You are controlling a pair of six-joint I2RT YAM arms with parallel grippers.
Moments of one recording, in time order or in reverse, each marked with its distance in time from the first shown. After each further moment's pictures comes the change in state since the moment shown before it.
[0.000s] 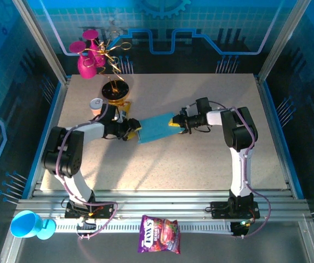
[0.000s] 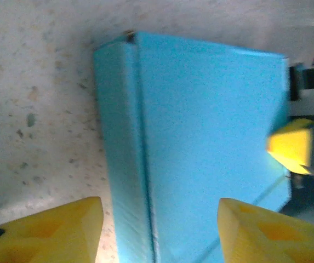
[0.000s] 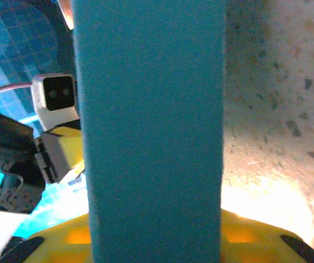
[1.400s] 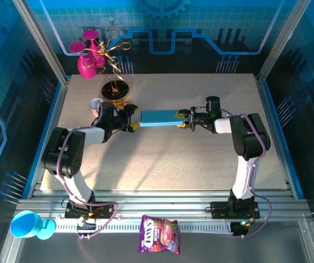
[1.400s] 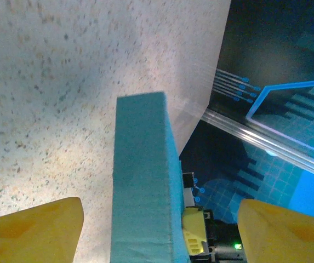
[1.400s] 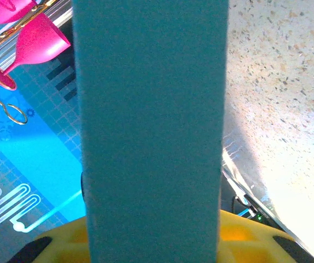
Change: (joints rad) left arm -0.025 0.036 -0.084 0.524 -0.067 -0.735; right arm -0.034 -0.208 -0.257 0.515 0.068 0.803
